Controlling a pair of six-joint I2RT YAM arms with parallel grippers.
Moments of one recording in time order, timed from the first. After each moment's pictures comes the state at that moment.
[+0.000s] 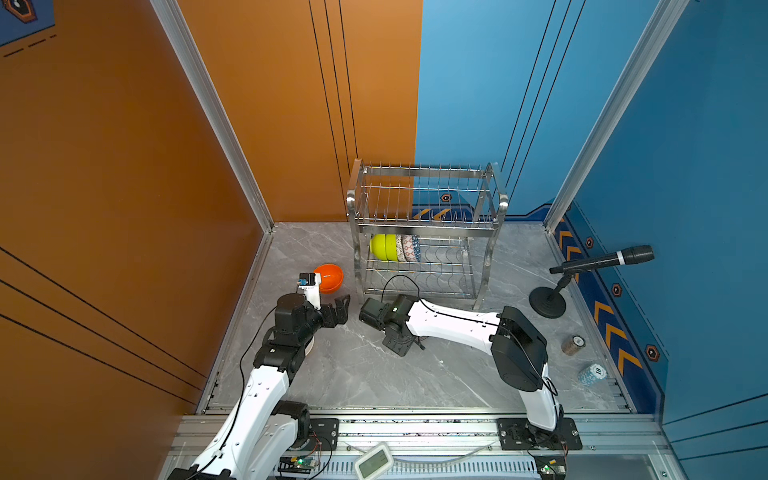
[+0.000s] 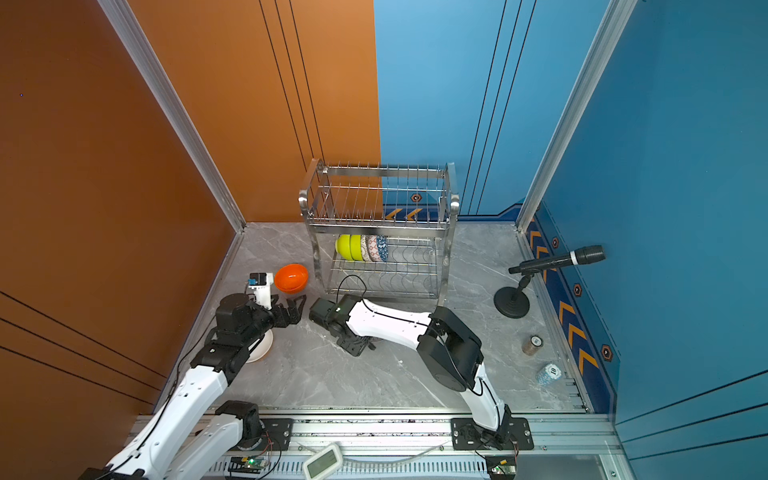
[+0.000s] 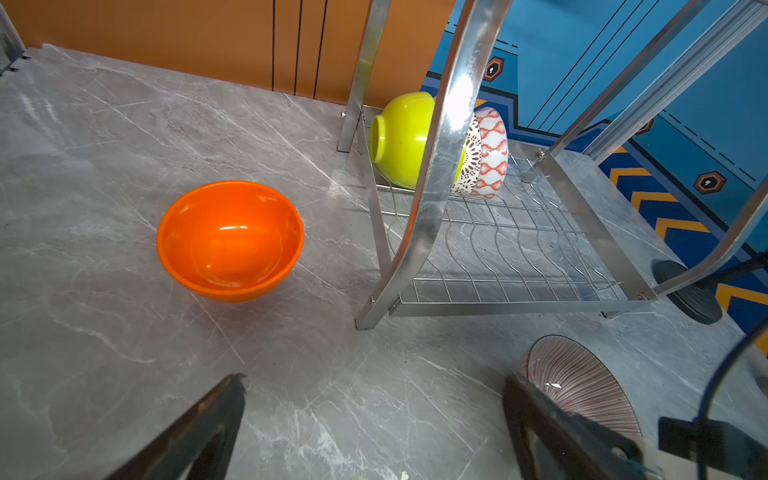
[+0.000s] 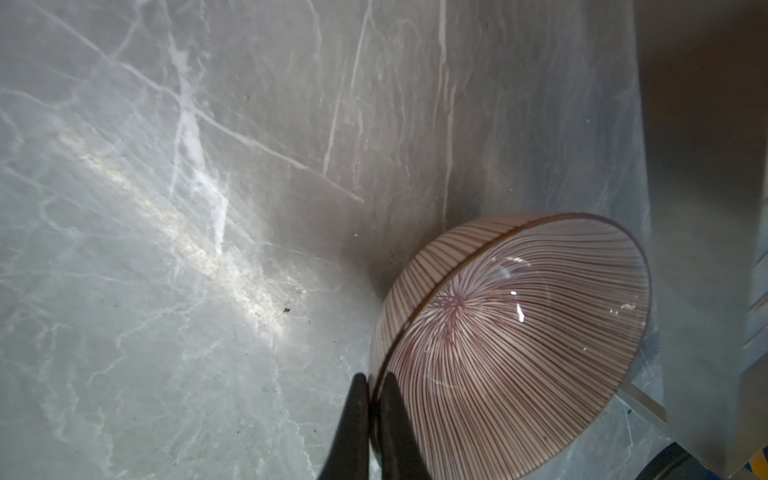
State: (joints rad) left arm -0.12 0.81 0.47 -0.08 0.21 -0.26; right arm 1.08 2.05 1.65 -1.09 0.28 0.10
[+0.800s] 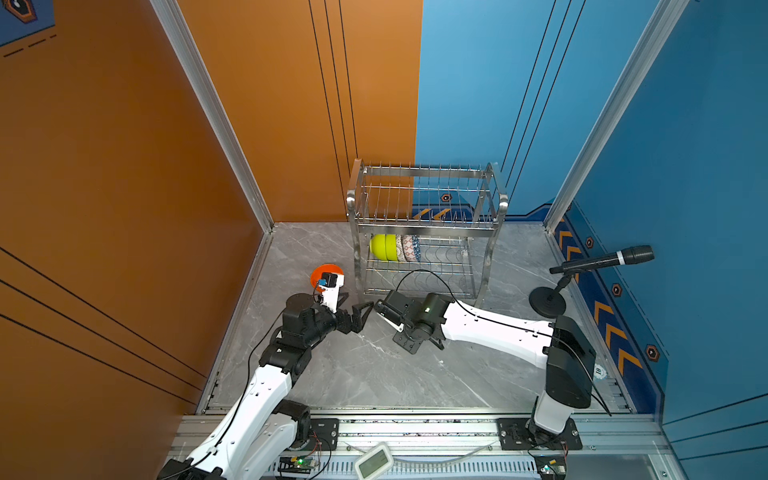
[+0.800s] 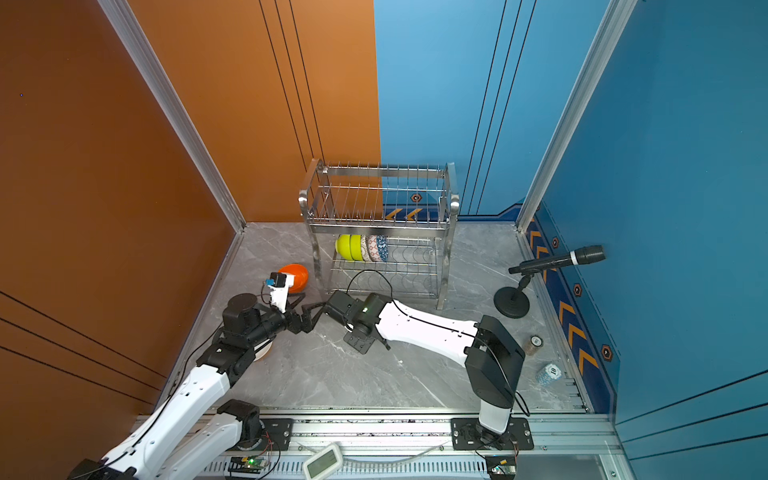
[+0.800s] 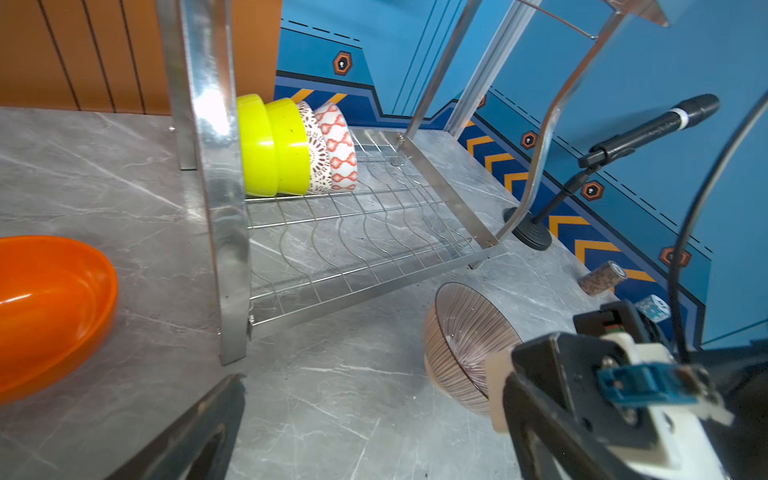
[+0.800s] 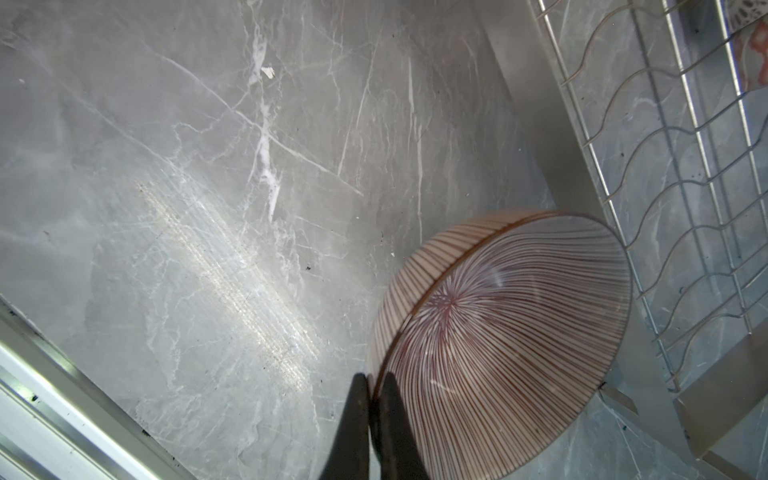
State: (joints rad) left arm -0.26 0.82 0.47 0.02 0.45 -0.24; right arm 1.06 1.75 1.43 -0.91 0.22 0.03
